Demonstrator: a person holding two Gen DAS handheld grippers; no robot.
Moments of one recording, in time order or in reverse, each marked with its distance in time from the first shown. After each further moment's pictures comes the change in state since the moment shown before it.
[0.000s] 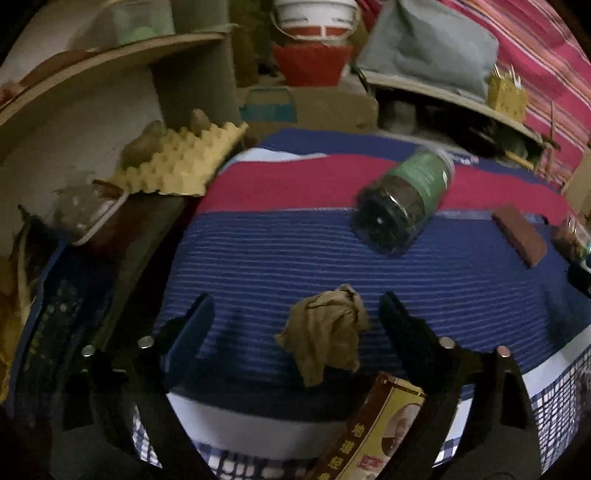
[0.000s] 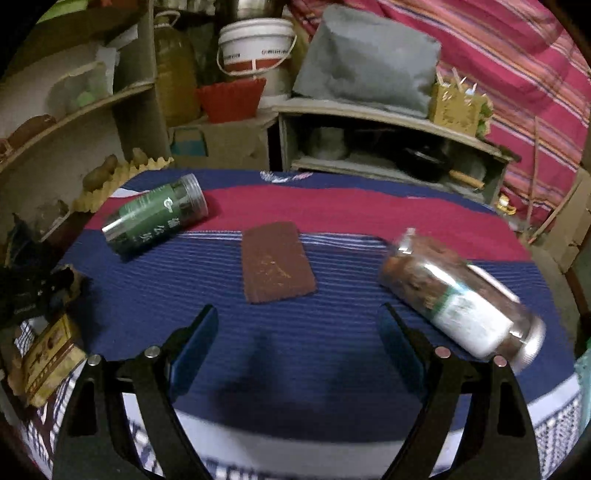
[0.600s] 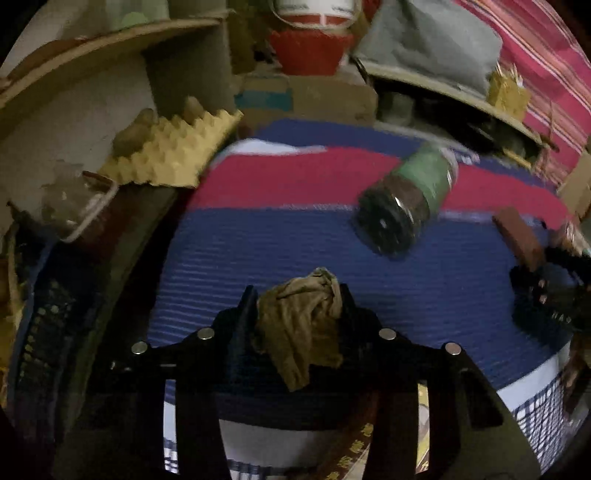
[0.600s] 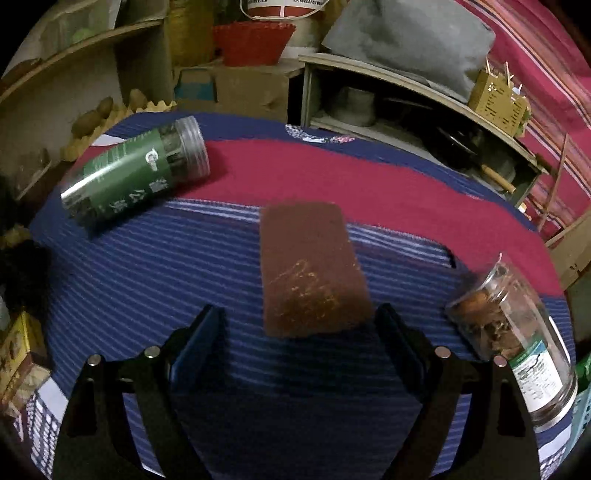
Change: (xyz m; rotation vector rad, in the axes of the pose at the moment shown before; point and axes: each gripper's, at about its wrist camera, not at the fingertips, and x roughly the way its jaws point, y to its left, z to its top) left arm -0.001 0.012 0.012 -0.045 0.021 -0.008; right arm 0.063 0.031 0.020 -0.130 0.158 -0.041
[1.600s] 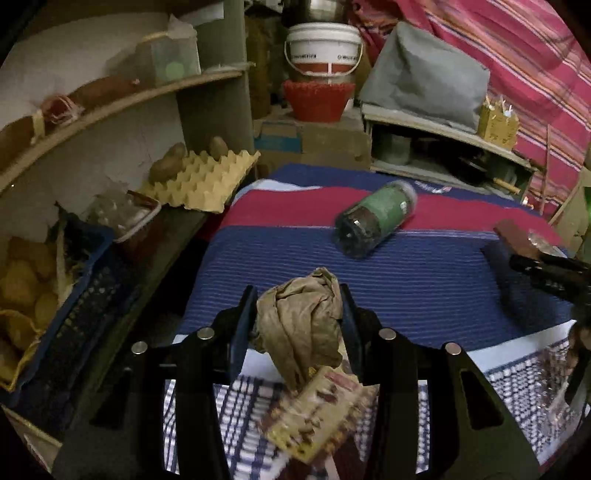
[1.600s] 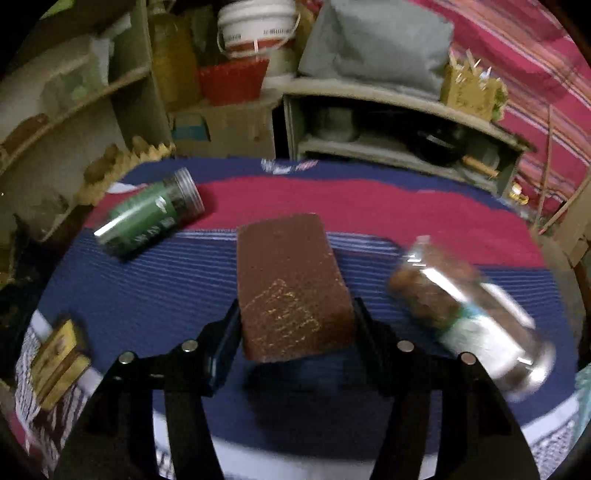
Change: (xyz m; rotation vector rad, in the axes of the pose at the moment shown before) left arm -0.102 -0.020 -0.035 -0.020 -0.147 0.036; right arm -0.067 -0.048 -0.018 0.126 -0.110 0.074
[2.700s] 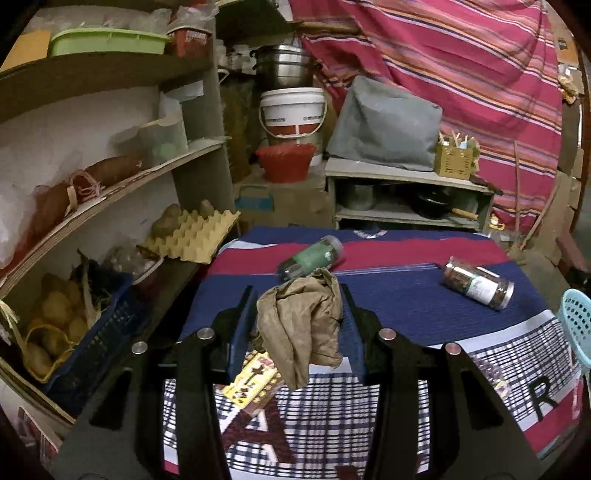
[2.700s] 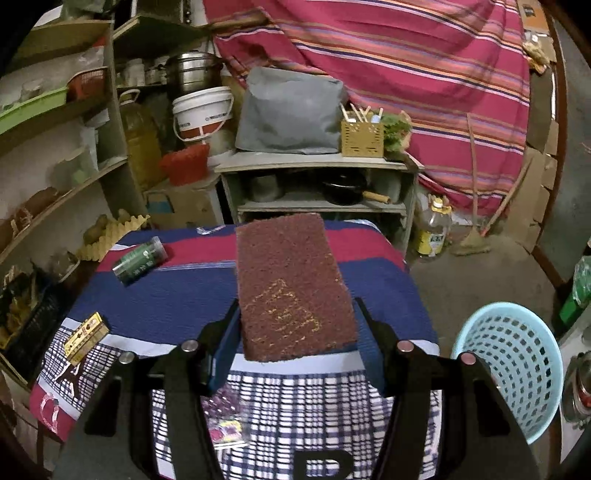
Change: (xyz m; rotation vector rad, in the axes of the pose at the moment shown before) left arm -0.133 -0.078 0.000 0.068 -0.179 -0.021; right arm -0.194 -0.135 -0.064 0.144 -0.207 -0.095
